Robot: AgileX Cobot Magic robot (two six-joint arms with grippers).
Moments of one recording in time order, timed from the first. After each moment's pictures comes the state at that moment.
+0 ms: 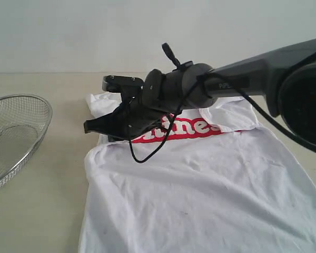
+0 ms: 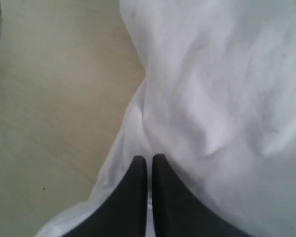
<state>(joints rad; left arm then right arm) -0.09 0.46 -0.41 -0.82 0.69 0.58 0.54 2.29 -1.62 0.63 0.34 -0.24</state>
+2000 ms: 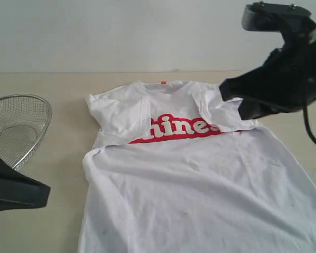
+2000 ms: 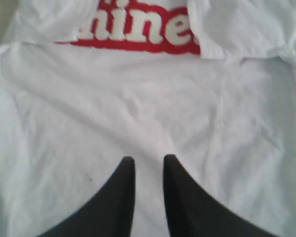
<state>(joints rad) -0.09 0.99 -0.56 -0.84 0.99 0.62 0.25 1.33 -1.01 0.16 0.79 0.04</state>
